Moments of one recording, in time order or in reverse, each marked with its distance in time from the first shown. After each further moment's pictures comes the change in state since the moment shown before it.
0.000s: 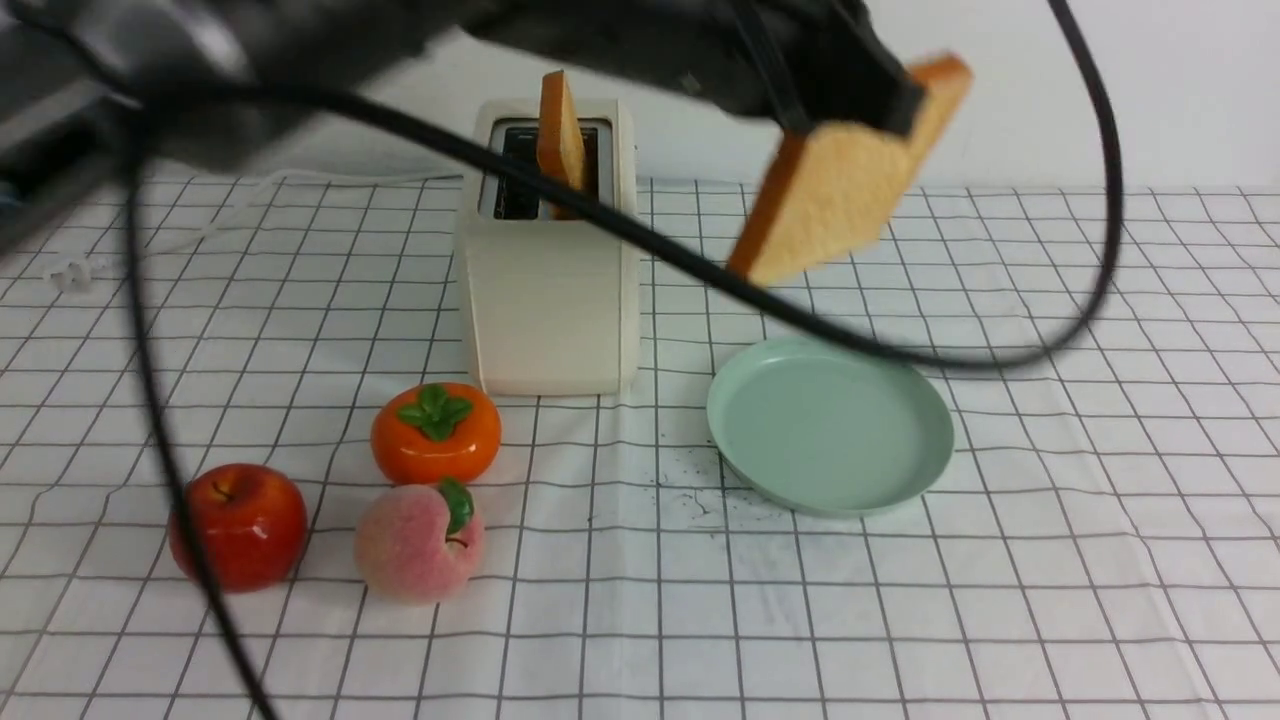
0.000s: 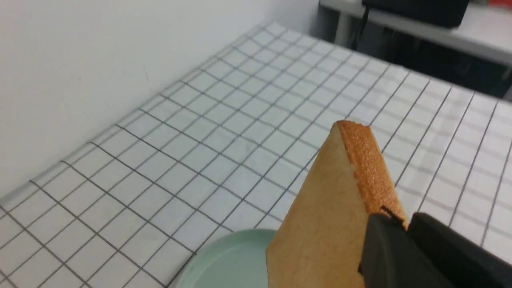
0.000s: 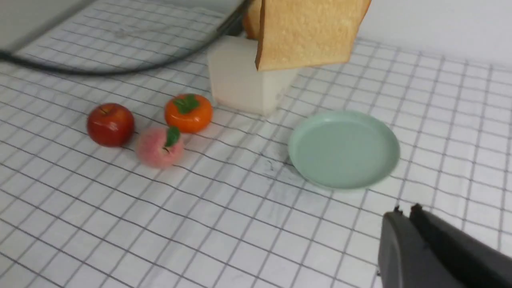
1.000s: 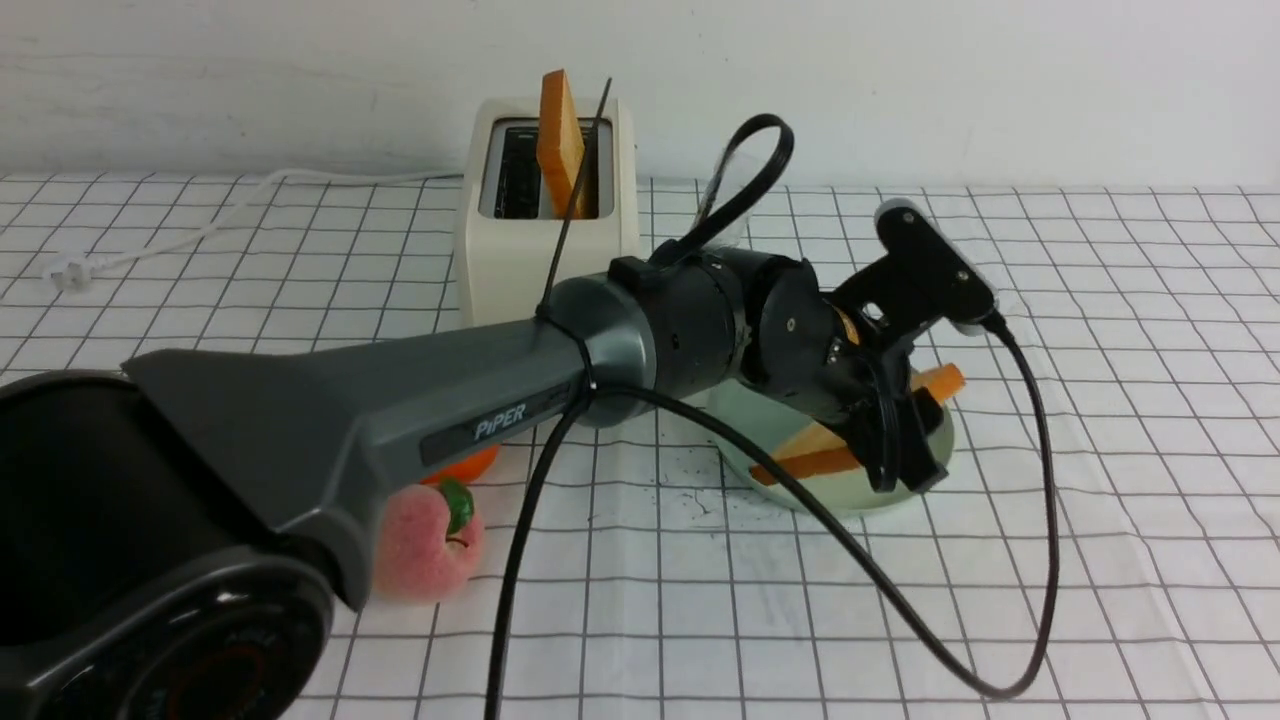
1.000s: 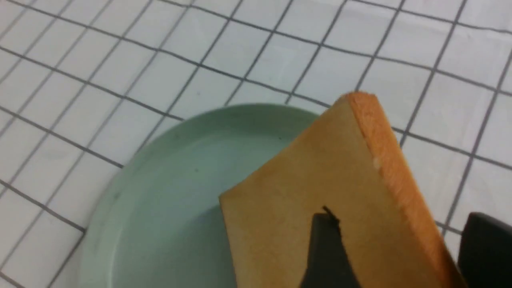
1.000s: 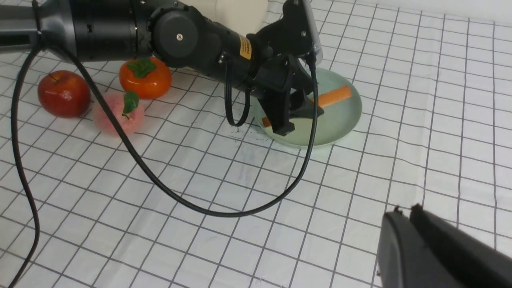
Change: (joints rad) right arm 0.000 -0.034 0.000 -0.065 0.084 0.040; left arm -0.087 0.328 0.005 0.190 -0.077 0.021
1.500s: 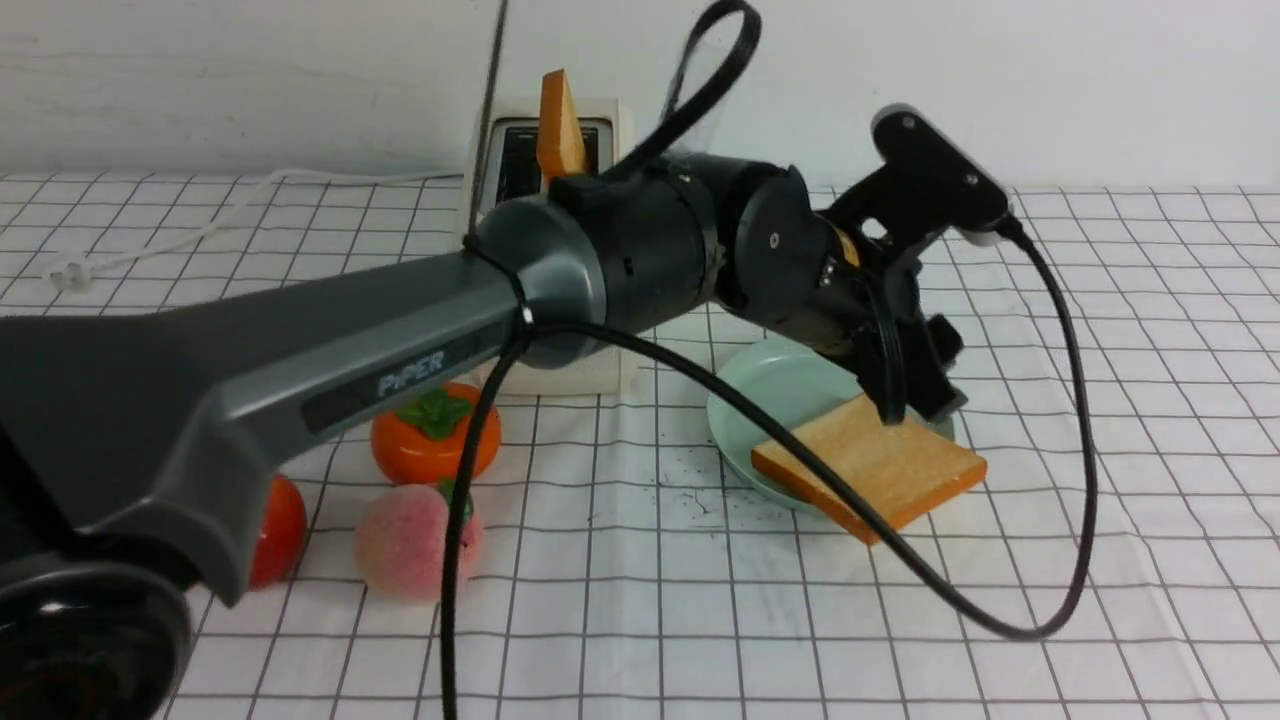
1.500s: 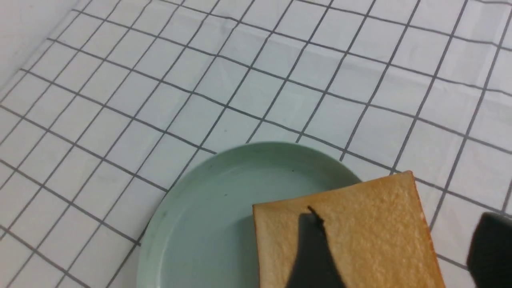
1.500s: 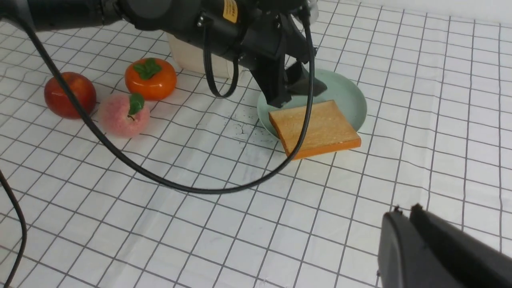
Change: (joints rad) right arm 0.000 0.002 0.000 0.011 -0.003 -0.004; left arm 0.001 -0.150 0.001 0.043 0.051 -0.108
